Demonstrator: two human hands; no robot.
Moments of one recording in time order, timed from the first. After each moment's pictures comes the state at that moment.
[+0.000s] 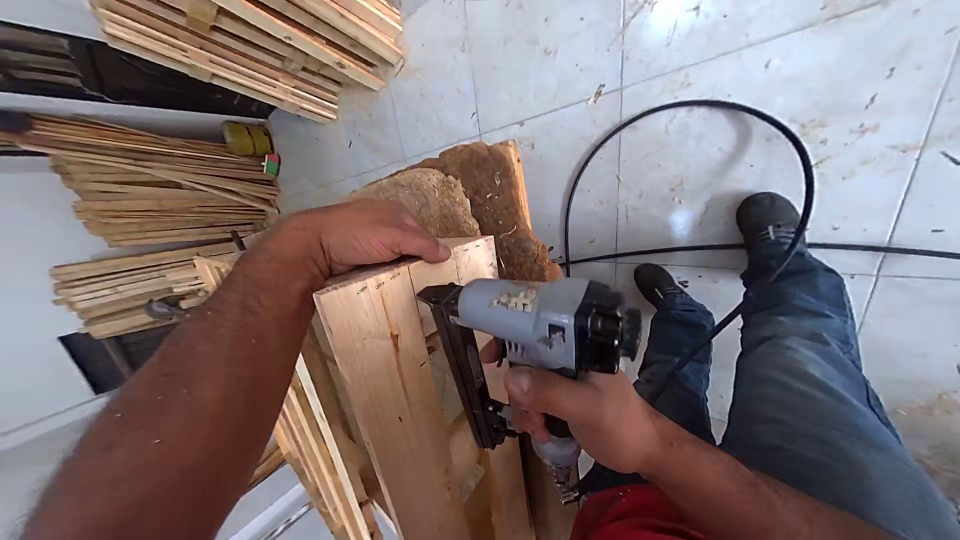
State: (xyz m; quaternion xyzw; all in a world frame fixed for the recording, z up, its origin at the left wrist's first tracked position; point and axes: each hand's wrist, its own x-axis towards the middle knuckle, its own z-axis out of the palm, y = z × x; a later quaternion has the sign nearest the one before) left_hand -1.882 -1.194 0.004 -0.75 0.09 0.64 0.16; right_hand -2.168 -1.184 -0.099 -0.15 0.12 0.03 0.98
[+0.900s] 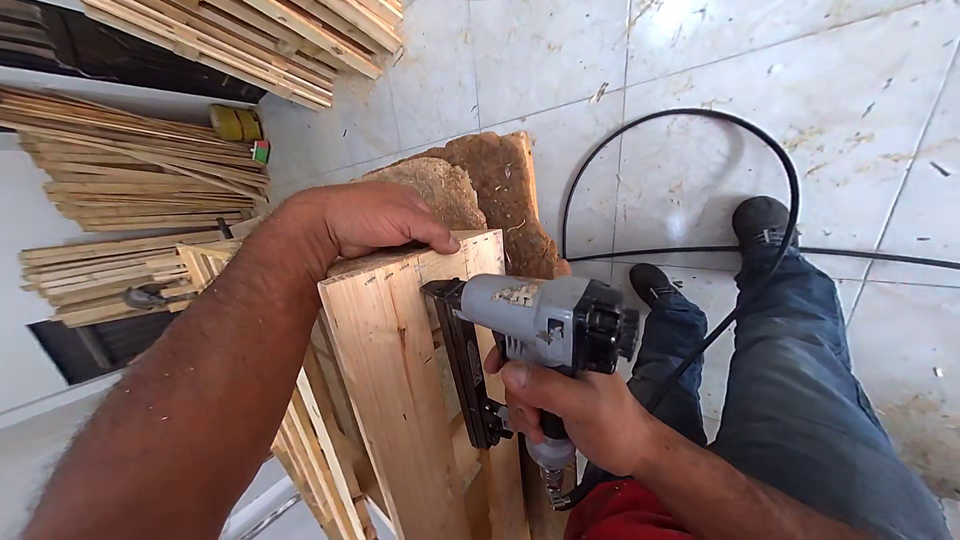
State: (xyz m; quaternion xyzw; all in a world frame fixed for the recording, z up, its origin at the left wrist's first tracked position) left_hand -1.874 -1.192 -0.004 -0.72 0.12 0.67 0.13; right_hand -2.162 -1.171 -0.096 -0.15 0.13 0.04 0.98
